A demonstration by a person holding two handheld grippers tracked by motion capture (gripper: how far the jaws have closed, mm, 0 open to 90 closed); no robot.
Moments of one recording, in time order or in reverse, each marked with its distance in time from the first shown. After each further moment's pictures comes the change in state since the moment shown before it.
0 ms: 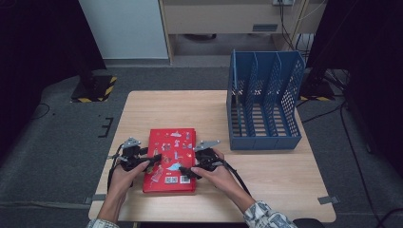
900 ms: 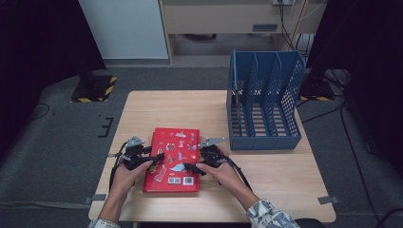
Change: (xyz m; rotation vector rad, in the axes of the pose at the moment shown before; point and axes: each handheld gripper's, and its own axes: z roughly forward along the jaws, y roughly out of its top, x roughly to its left) left arm -0.010 0.007 0.005 0.012 -0.017 0.035; right arm -0.015 0.001 -0.009 -0.010 -0.022 0.029
